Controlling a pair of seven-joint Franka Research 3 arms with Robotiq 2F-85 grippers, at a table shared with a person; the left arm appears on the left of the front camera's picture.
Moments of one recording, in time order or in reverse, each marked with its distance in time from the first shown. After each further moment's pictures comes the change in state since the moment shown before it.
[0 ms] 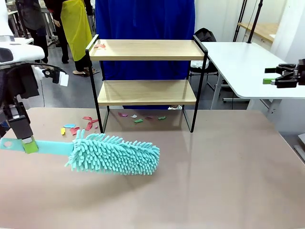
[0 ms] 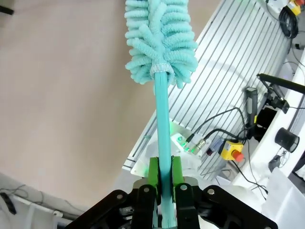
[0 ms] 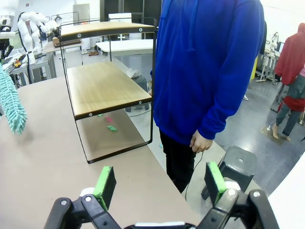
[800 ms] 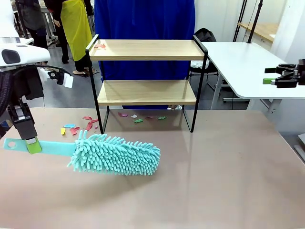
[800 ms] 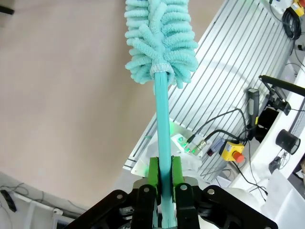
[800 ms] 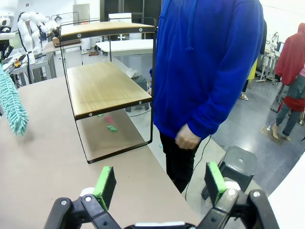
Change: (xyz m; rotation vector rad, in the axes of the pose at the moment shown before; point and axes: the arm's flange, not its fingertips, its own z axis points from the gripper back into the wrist) left arm 0.006 -0.002 -0.003 0.010 0.009 0.008; right arm 0.000 0.000 0.000 0.000 0.000 0.000
